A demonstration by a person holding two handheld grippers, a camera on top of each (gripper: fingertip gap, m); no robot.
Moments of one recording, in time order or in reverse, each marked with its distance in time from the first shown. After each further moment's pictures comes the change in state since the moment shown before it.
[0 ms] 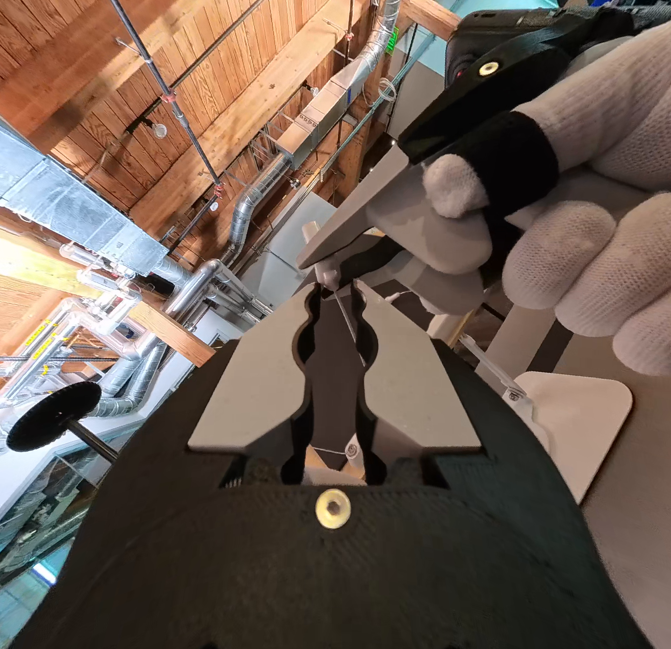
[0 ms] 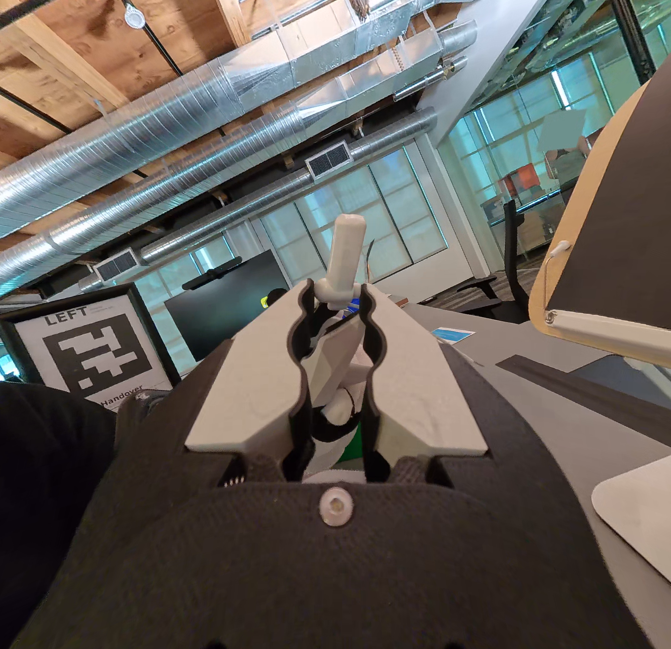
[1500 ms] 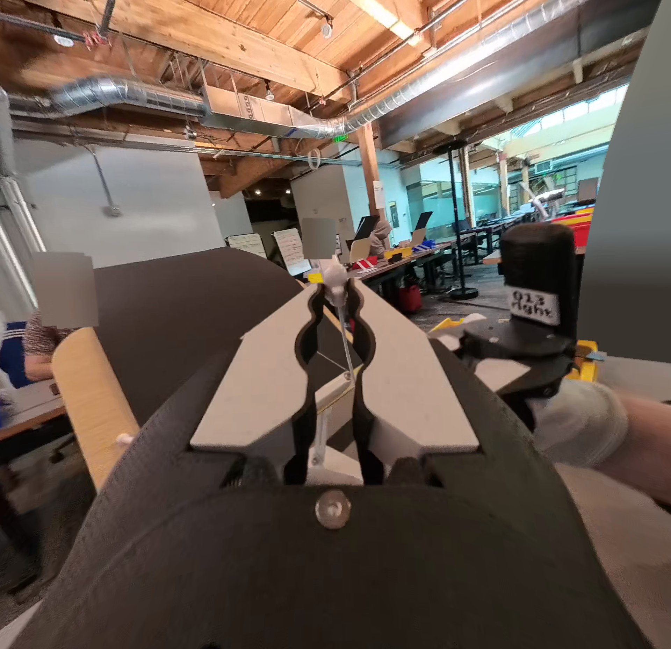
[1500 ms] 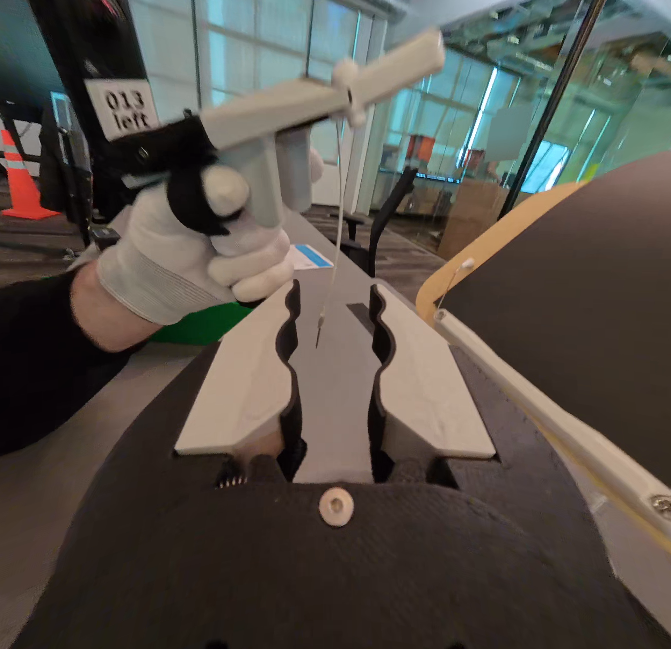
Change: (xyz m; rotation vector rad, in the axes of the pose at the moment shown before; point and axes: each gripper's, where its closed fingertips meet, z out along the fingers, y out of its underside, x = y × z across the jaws) left arm -0.074 -0.015 -0.013 0.116 0.220 -0.927; right arm 0.011 0.040 0.003 -0.369 0.223 -0.690
